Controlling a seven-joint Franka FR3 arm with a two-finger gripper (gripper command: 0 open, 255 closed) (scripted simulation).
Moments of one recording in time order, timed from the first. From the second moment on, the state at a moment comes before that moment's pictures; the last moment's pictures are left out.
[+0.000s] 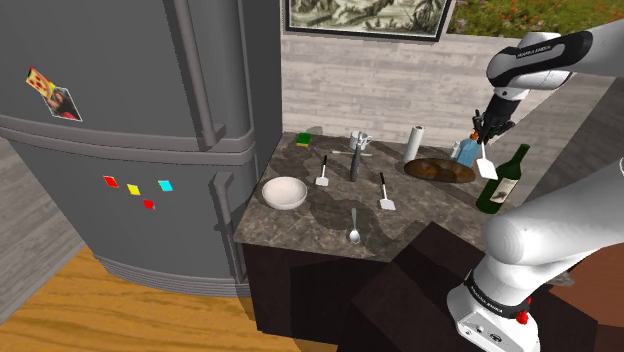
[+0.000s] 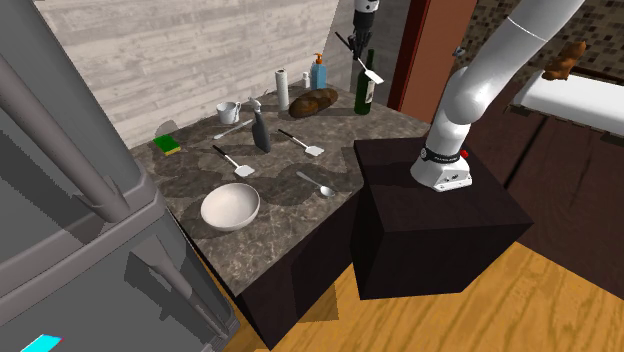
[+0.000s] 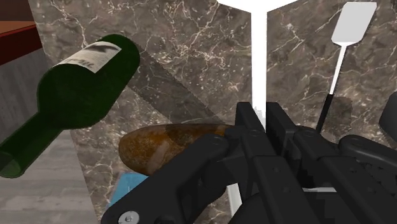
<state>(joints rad) -0.52 -0.35 -0.46 -2.30 -0.16 2.04 -0.03</state>
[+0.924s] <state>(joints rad) -0.52 -0.28 -0.49 -2.43 -0.15 2.25 -0.05</state>
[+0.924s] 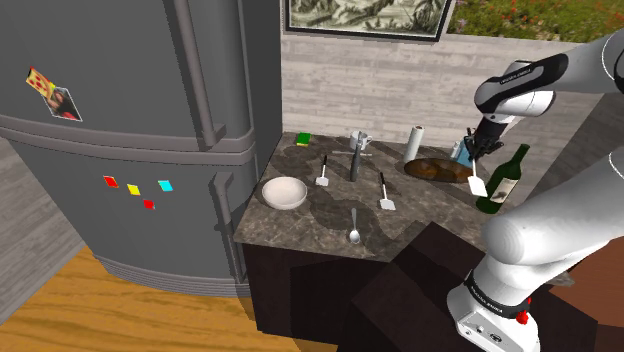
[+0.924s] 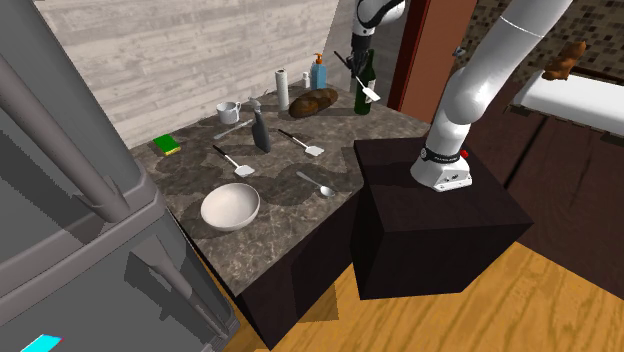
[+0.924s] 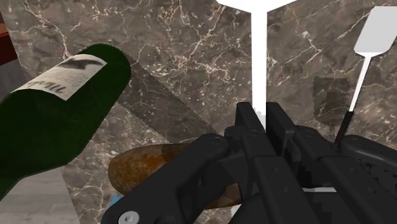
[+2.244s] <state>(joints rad) -0.49 -0.06 -0.54 -2.53 -0.03 2.55 -0.14</state>
